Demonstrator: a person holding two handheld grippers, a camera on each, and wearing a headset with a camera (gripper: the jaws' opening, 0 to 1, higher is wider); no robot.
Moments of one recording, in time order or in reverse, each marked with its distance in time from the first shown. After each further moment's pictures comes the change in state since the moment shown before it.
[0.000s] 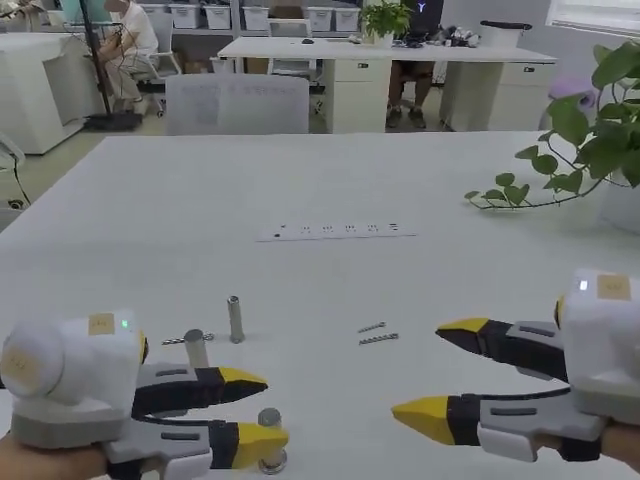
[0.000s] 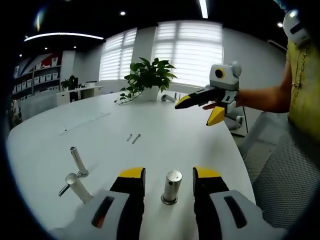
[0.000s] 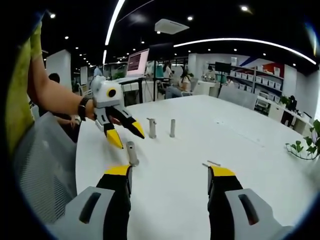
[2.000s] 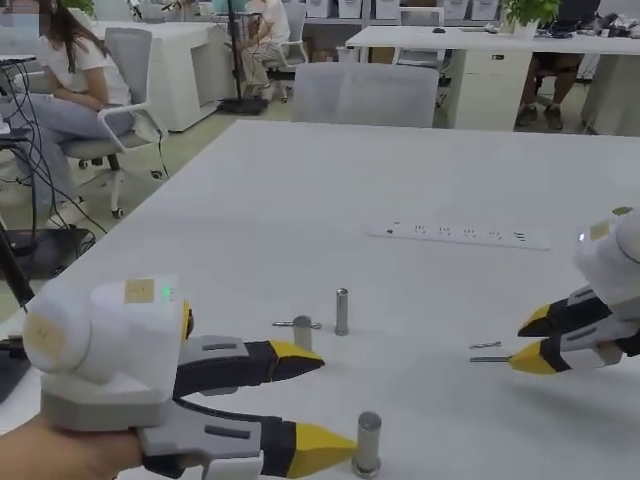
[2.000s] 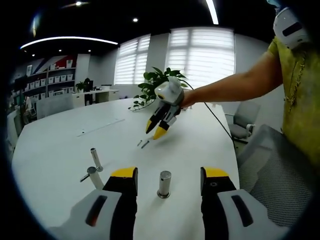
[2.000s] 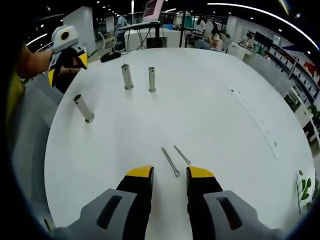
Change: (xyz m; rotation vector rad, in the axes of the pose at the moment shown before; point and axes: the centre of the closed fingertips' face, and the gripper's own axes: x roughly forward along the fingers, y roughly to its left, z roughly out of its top) left arm -0.043 -0.014 0.022 -0.043 -0.043 0.128; right arm 0.090 -0.100 -0.044 -0.230 0.476 0.240
